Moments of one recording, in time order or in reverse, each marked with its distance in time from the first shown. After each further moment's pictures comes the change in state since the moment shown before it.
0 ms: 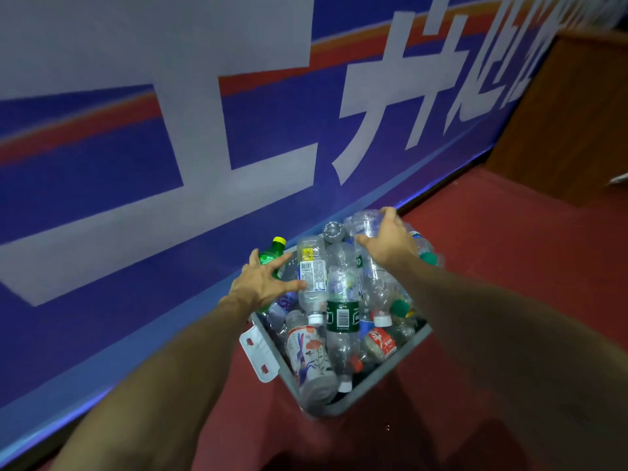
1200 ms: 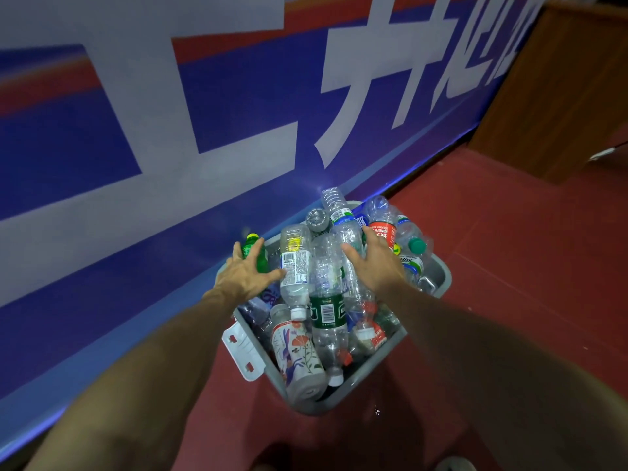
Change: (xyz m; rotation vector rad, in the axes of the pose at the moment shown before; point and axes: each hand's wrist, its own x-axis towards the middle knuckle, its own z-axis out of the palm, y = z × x) left_hand 0.033 -0.006 0.020 -0.006 0.007 -0.035; right_hand -0.017 0.048 0.044 -0.025 -0.092 -0.030
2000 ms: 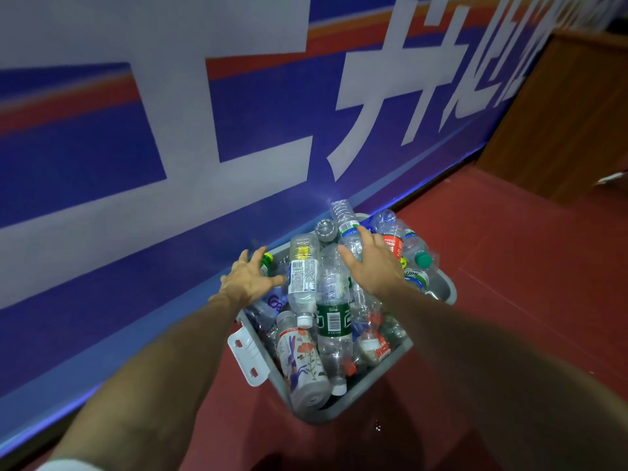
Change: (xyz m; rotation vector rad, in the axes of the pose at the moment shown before) left_hand 0.001 -0.009 -0.004 -0.108 0.061 -0.029; right_hand 0.000 -0.028 -0.011 -0.143 0.016 -0.138
